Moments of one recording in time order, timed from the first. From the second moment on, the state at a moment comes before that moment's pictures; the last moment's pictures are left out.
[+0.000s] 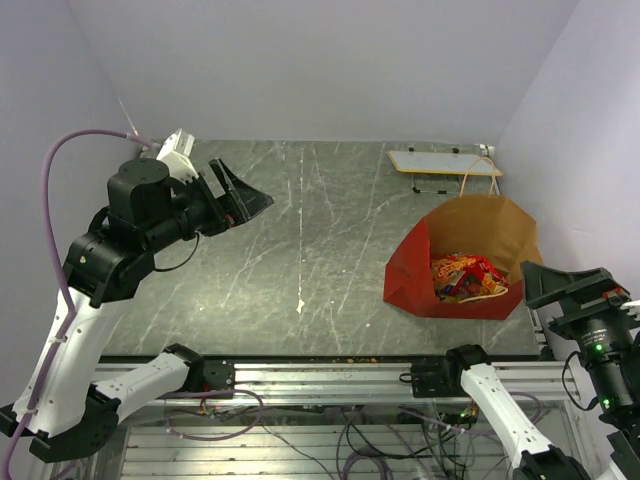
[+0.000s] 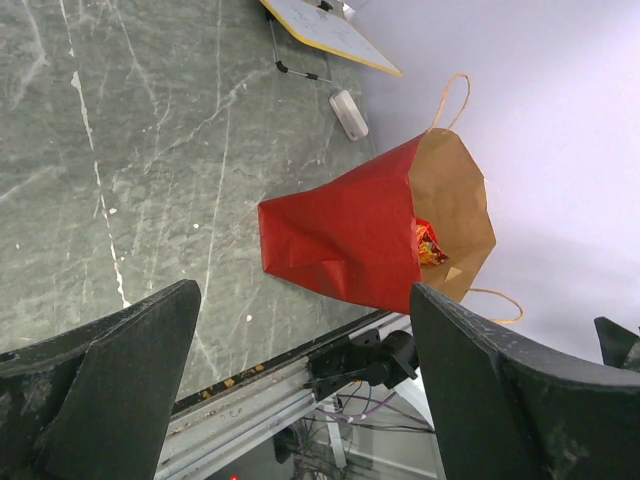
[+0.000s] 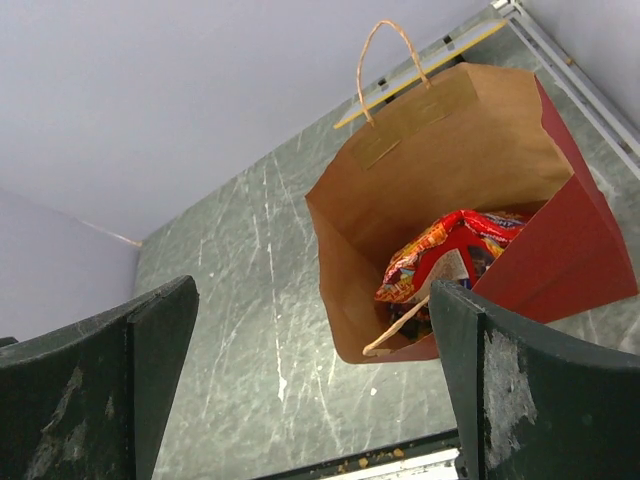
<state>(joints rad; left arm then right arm) -0.50 0.98 1.54 -0.89 0.15 -0.79 0.18 0.57 1.79 -1.37 0.26 0.63</state>
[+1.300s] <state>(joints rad) -0.50 1.02 1.55 -0.98 0.07 -0.73 0.18 1.03 1.27 -0.77 0.34 0.66</state>
